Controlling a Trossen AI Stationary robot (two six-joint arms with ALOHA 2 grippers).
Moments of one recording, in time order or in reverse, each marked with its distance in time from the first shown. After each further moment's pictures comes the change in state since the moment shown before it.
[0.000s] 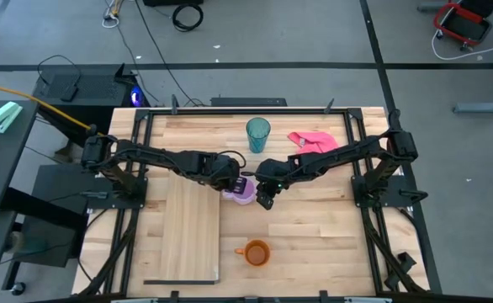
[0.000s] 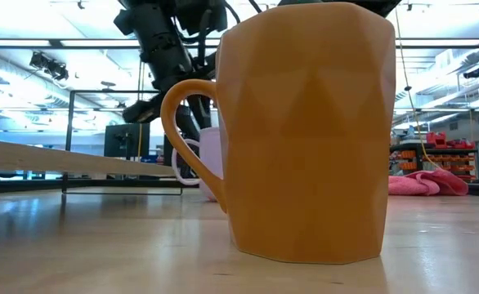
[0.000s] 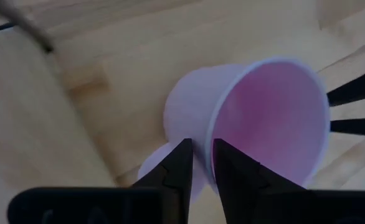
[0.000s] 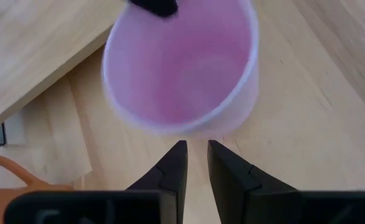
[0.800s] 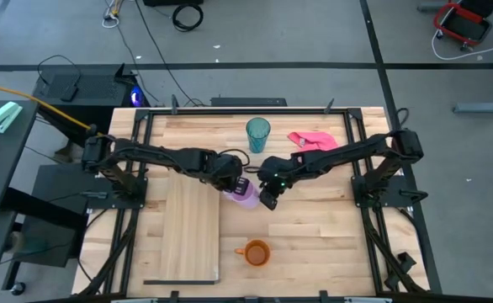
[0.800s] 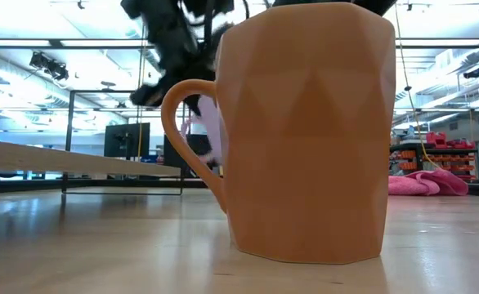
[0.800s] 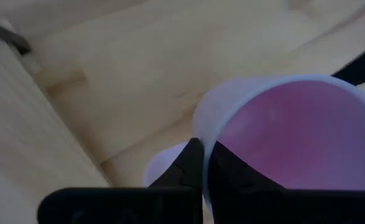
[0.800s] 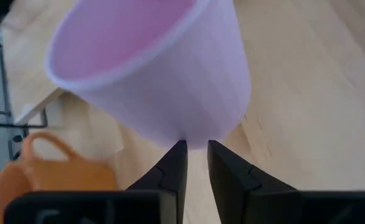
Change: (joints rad) left arm -0.010 -0.017 0.132 -0.129 0.048 0.066; right arm 0.005 -0.079 0.009 -0.085 -0.076 0.028
